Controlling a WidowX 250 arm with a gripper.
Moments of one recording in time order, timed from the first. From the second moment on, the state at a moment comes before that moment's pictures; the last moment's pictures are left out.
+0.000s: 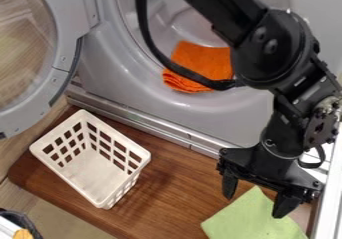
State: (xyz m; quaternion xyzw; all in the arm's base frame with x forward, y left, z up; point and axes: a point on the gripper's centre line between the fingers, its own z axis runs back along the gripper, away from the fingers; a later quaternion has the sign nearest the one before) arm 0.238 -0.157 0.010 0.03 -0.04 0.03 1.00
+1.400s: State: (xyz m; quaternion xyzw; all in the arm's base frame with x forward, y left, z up) arm 0.311 -0.026 0.035 0.00 -0.09 0.28 0.96
